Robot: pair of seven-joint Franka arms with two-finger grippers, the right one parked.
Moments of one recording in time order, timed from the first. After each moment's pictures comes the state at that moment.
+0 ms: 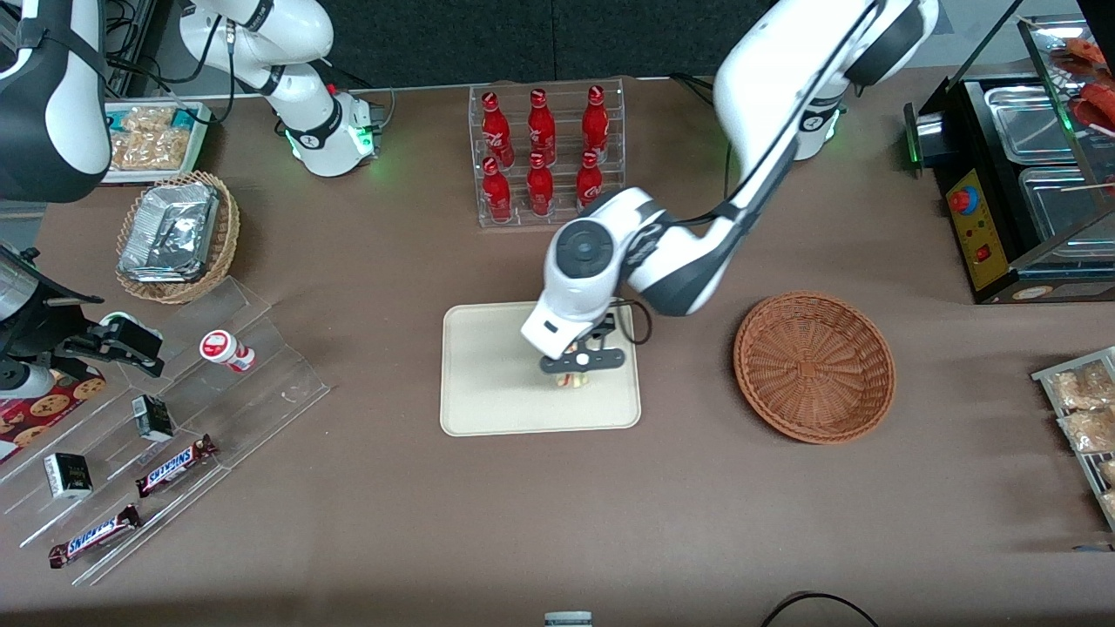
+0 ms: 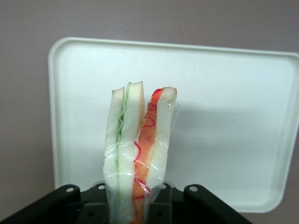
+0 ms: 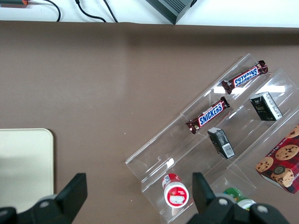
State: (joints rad) arm -0.53 0.78 -0.33 -1.30 0.20 2.05 -0.96
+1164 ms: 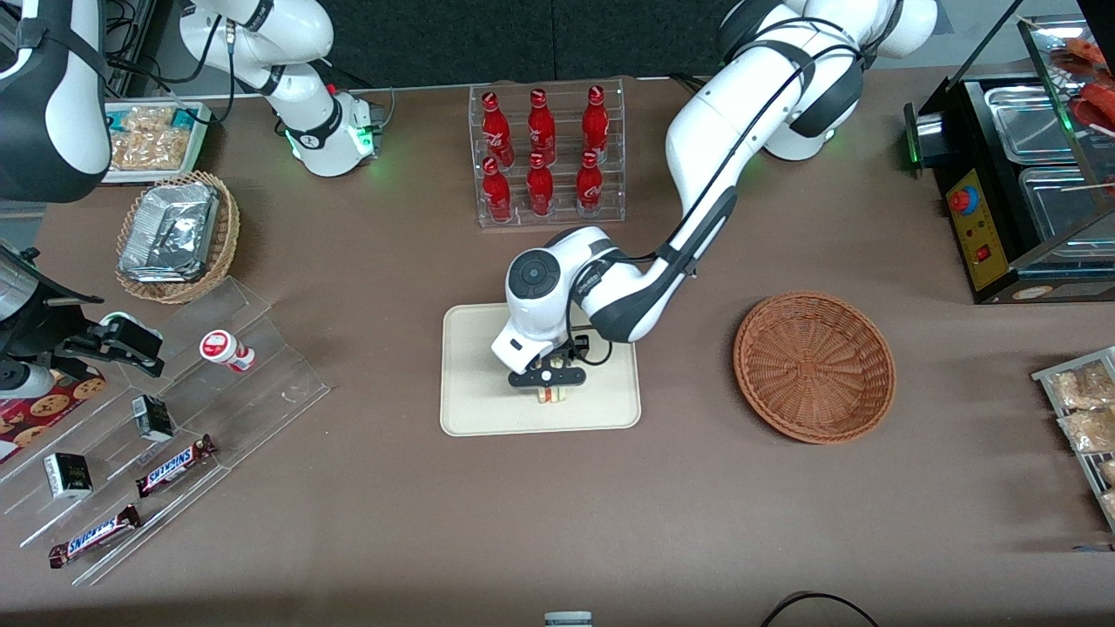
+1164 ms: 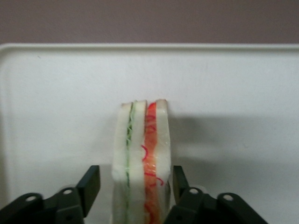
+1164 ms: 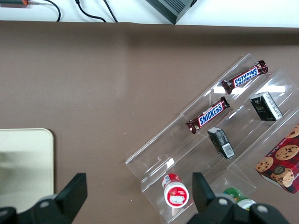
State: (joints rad) arm -0.58 0.96 -0.32 -1.13 0.34 2.08 -0.99
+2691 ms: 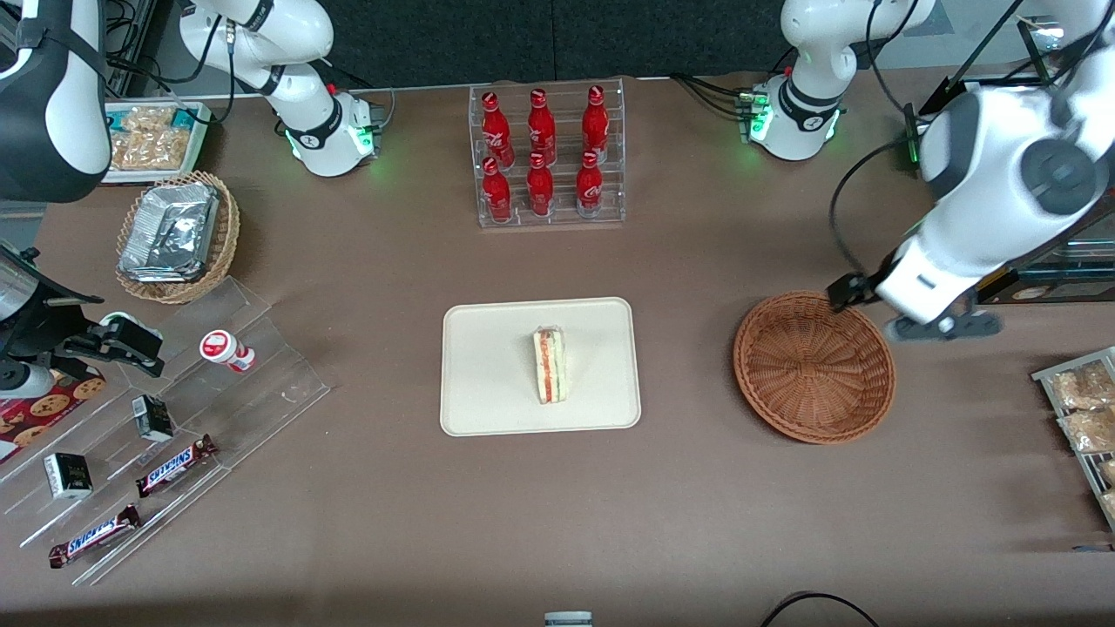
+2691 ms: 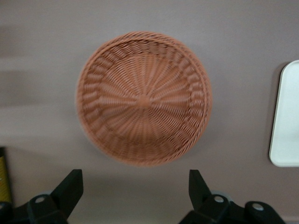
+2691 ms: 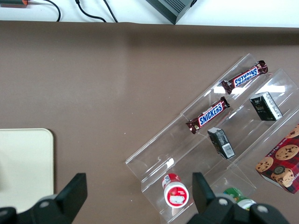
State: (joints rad) arm 0.18 -0.04 -0.30 -1.95 -0.01 1.86 -0.15
